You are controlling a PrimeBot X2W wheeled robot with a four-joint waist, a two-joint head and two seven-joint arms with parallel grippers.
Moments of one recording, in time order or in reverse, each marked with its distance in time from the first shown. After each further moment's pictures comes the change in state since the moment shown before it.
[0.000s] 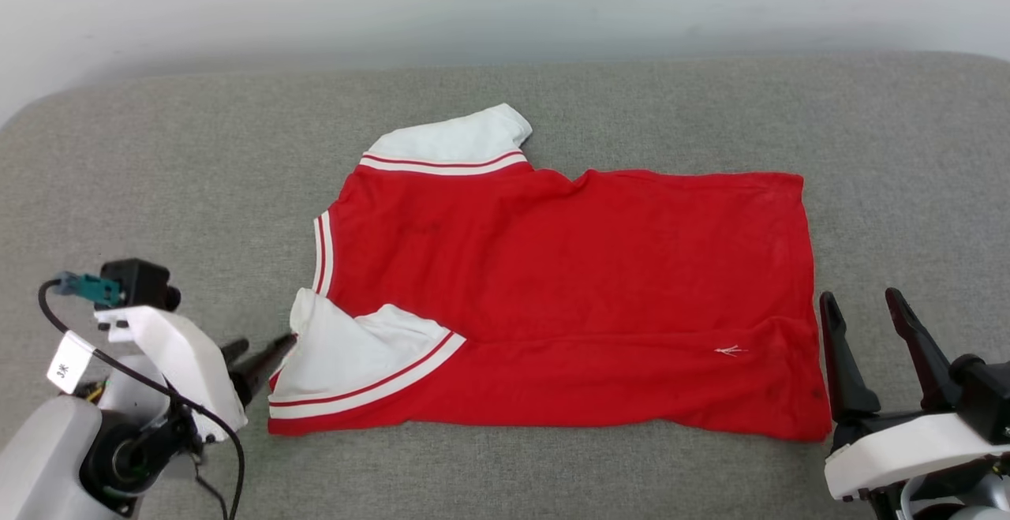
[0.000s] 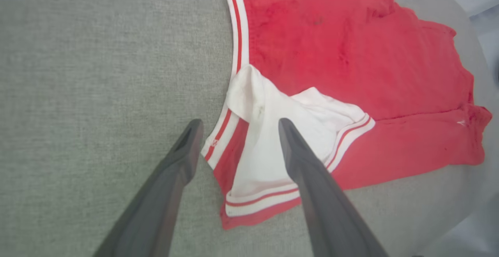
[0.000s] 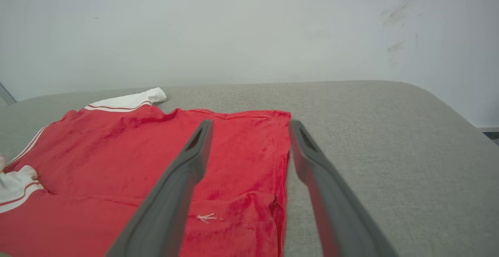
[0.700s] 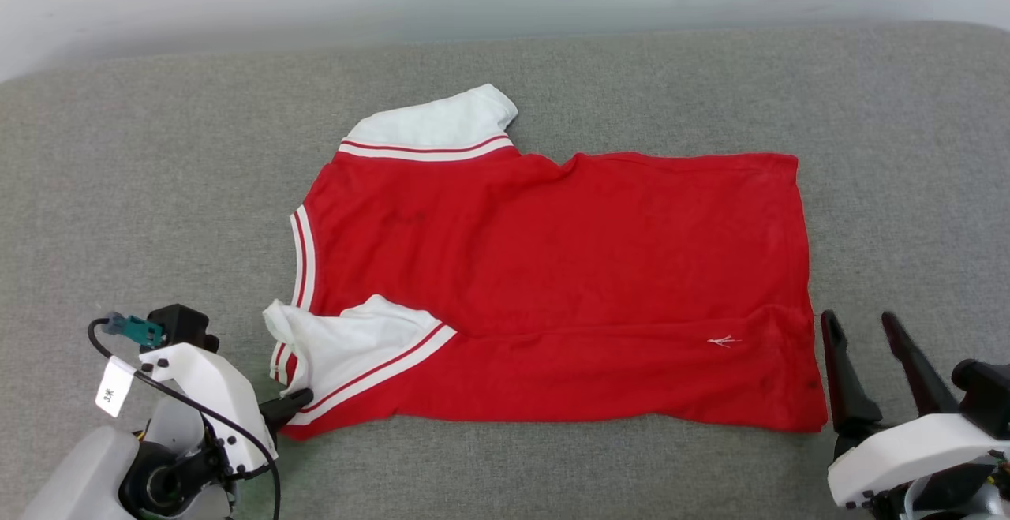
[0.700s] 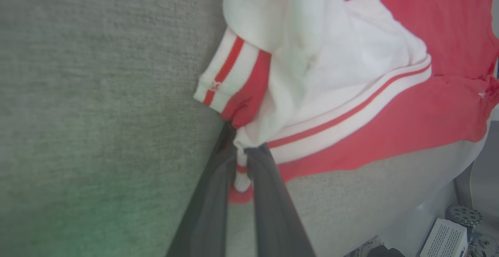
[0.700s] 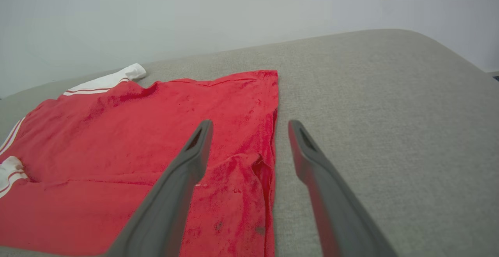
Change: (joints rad) left arm 0.030 -0.067 -0.060 0.118 -0.093 0.002 0.138; right arm 0.004 0.001 -0.017 0.032 0.083 0.000 0.067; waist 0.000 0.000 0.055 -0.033
